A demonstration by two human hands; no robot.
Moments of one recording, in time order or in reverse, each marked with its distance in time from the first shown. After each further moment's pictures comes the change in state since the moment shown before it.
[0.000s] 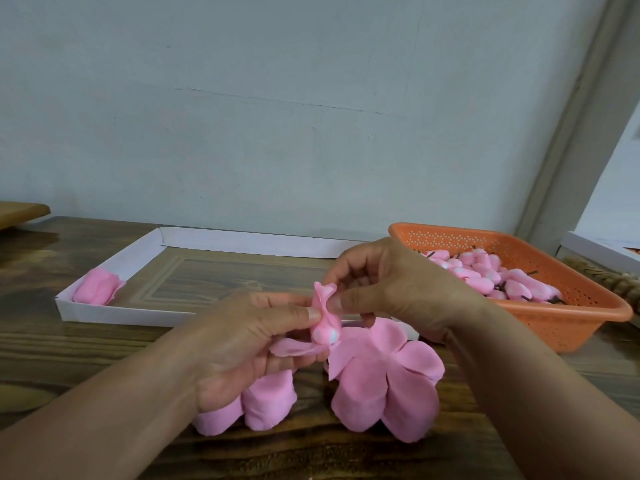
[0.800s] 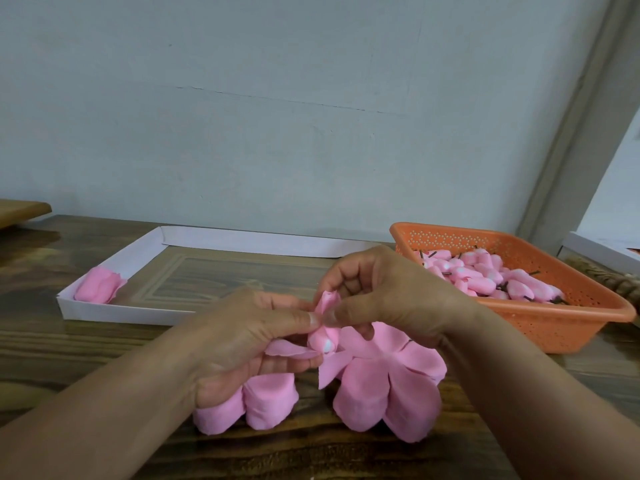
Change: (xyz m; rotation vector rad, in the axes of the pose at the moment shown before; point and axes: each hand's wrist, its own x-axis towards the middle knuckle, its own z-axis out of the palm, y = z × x) left_hand 0.003 0.000 -0.005 0.094 0.001 -0.064; right_hand 0.001 0.004 0.004 0.012 -0.099 -0.003
